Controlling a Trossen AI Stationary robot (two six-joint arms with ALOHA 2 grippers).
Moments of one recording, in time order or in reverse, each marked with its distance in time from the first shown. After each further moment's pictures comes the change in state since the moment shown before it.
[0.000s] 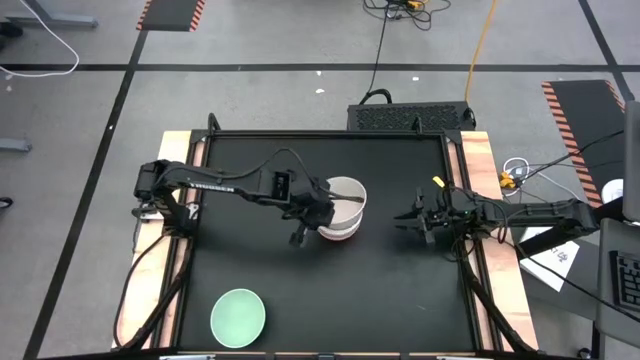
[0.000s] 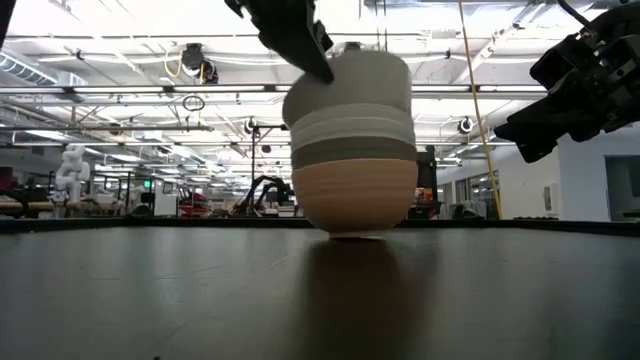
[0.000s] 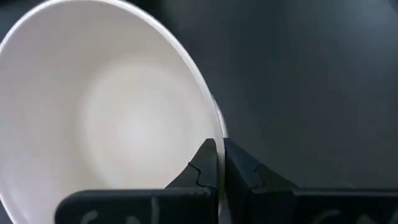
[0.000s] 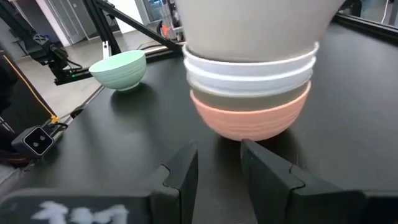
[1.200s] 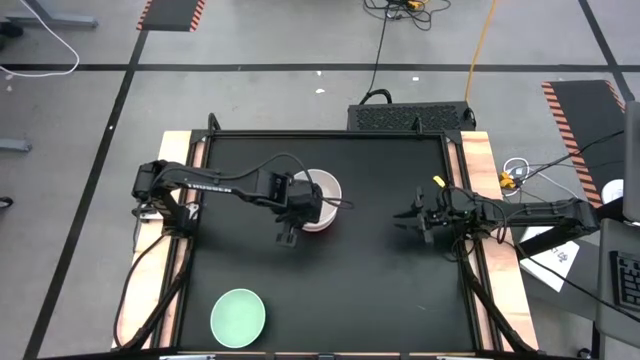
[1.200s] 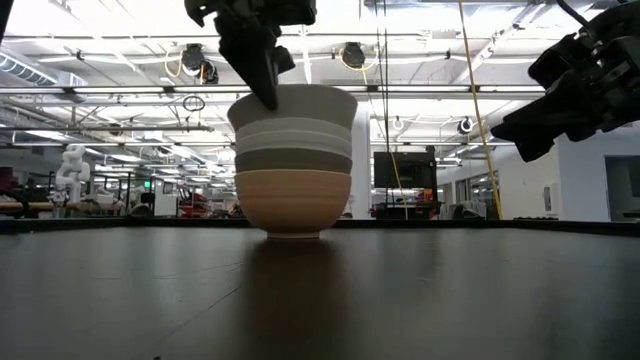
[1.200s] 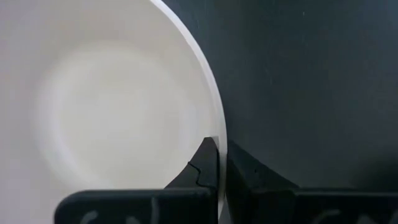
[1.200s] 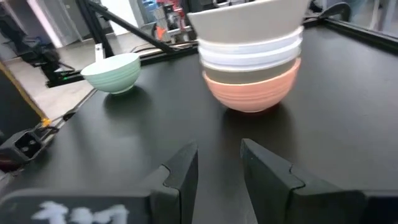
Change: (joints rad) left arm -0.022 0.024 0.003 -0.338 -0.077 -0.169; right arm 0.000 0.033 0.000 0.043 0.024 -0.008
